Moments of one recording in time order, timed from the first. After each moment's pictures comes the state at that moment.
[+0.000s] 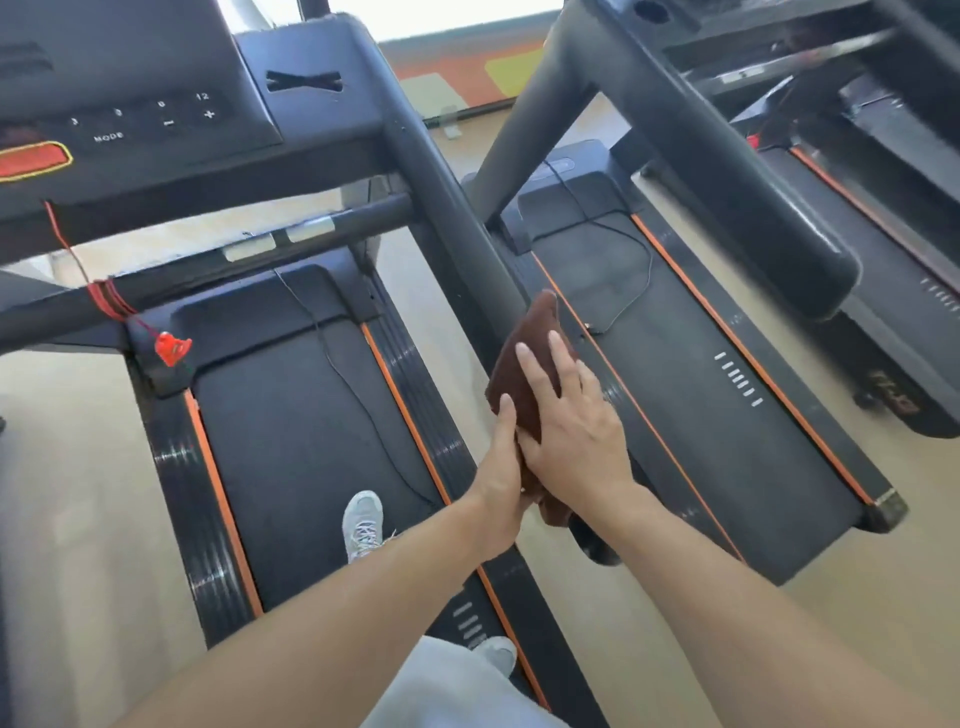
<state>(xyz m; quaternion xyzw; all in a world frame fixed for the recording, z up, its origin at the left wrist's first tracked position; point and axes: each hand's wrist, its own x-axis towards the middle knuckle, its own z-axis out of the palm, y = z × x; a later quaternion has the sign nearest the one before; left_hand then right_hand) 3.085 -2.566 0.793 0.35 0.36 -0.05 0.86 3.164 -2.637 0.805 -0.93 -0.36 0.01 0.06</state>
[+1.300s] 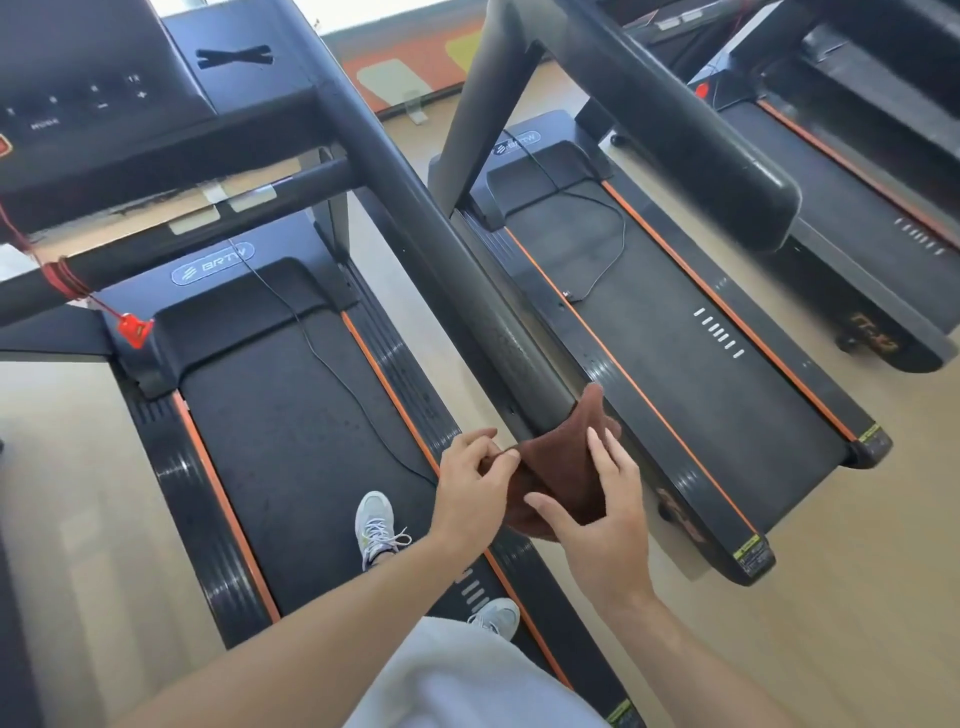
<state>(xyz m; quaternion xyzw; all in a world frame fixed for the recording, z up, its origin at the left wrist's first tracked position) 3.017 -2.627 0.781 0.71 0.37 0.03 0.60 3.055 -2.783 0.773 -0.86 -0.10 0.09 0.49</state>
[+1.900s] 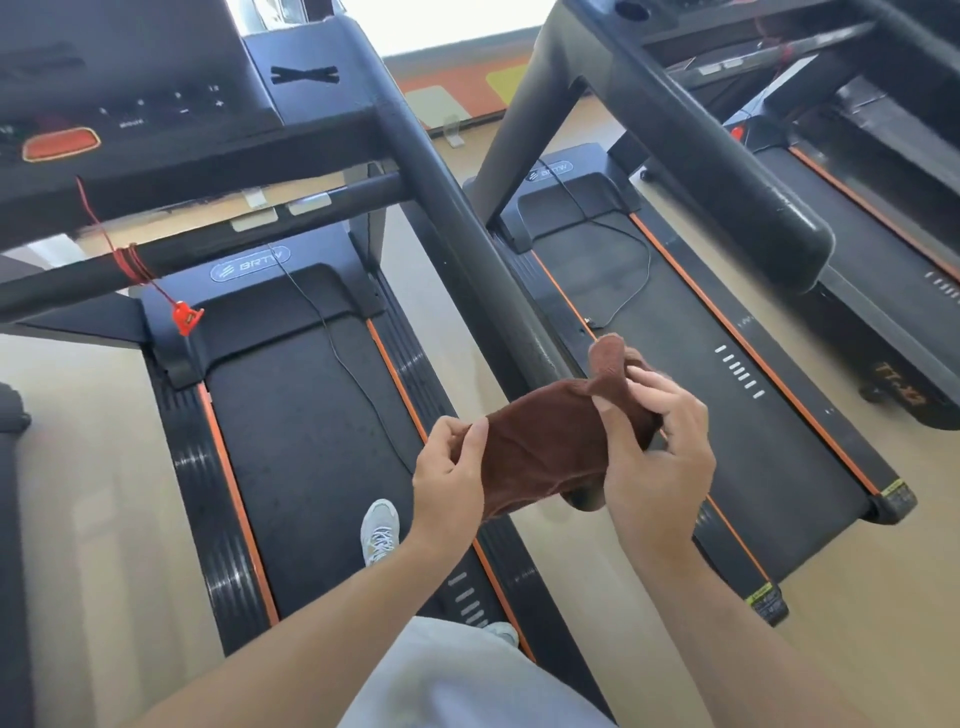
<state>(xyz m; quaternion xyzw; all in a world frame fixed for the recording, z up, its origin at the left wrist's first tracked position) 2.998 -2.600 0.821 0.64 0.41 0.17 0.62 3.092 -2.726 0.861 -0.80 -0.16 -0.13 0.57</state>
